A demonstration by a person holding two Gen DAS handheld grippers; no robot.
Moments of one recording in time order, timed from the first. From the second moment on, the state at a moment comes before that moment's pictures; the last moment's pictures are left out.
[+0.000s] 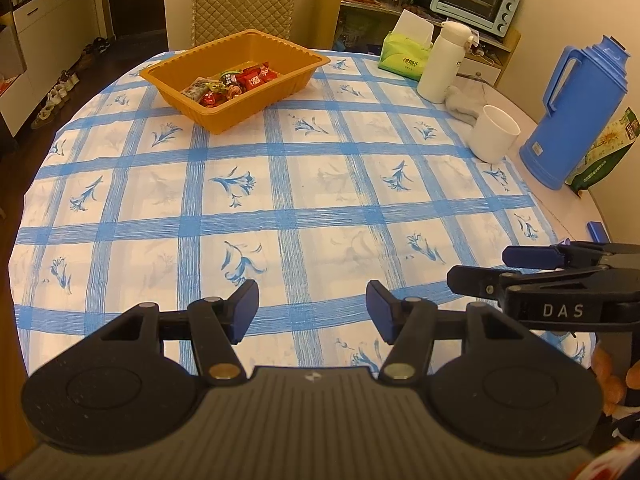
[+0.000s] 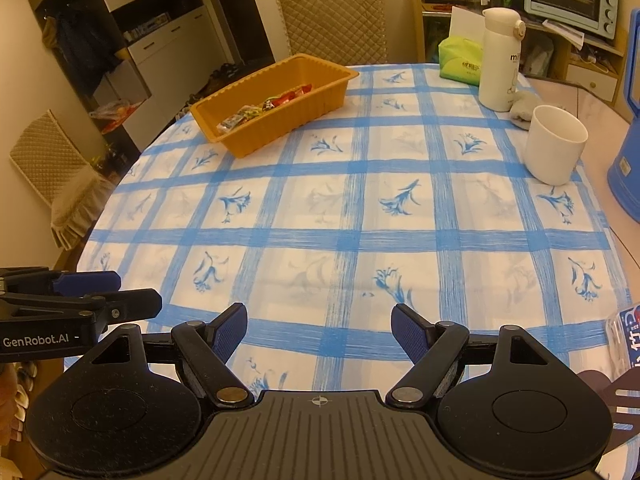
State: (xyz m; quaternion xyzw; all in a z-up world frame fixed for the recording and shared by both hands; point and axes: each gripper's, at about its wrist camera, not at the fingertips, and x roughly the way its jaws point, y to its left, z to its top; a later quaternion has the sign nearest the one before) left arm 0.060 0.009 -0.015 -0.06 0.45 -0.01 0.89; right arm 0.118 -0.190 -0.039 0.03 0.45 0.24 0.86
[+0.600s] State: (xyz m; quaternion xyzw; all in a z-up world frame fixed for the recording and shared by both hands) left arm 0.058 0.008 -0.017 -0.07 0.46 -0.01 0.89; right arm 0.117 -0.190 -0.039 0.03 0.45 0.25 0.86
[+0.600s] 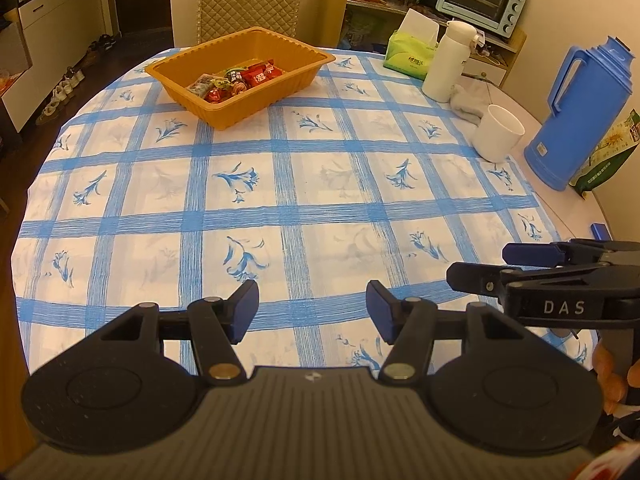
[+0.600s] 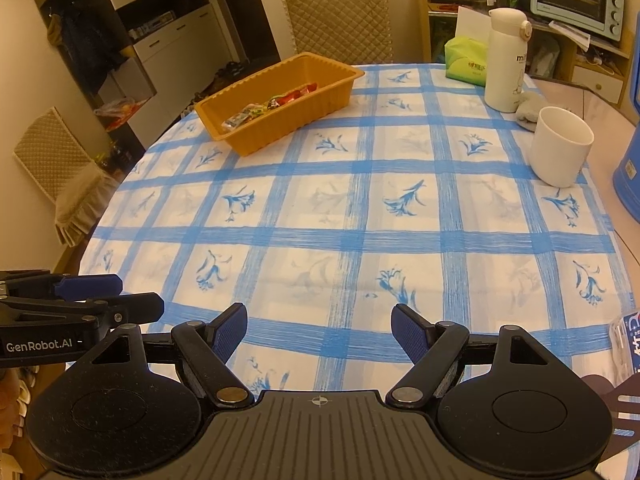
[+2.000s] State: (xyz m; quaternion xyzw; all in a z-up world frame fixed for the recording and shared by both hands) left arm 0.058 0.010 -0.015 -0.07 0.45 -0.01 0.89; right arm 0.116 -0.187 -0.038 0.03 0.45 0.25 0.86
